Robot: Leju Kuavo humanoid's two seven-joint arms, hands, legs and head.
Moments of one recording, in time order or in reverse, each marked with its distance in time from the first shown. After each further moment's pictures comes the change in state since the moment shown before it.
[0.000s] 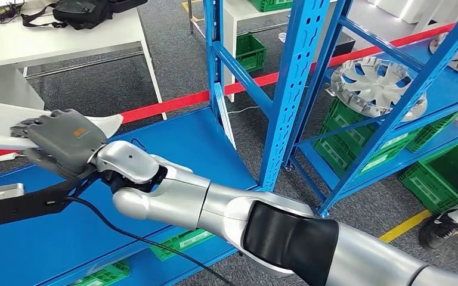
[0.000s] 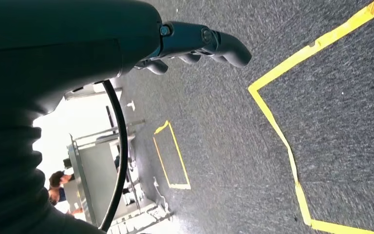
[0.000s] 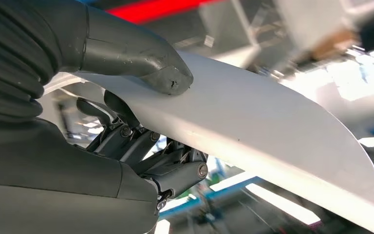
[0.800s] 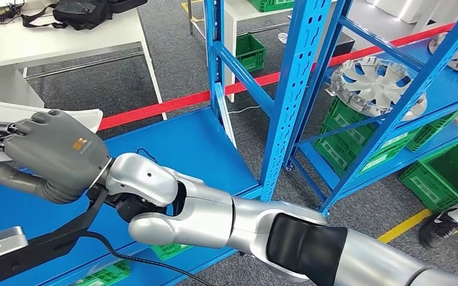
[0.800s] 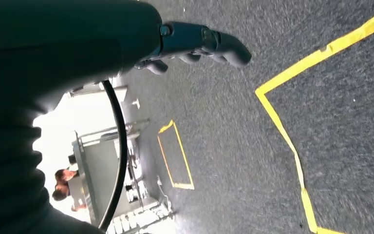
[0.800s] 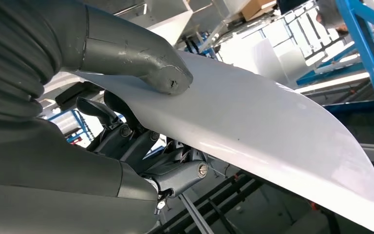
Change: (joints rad) left arm 0.003 0.017 0.034 0.000 -0.027 0.000 0.011; right arm 0.114 -0.097 0.021 -0.442 0.029 -0.008 0.026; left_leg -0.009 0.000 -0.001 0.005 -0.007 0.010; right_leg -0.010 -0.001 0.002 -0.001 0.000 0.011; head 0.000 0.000
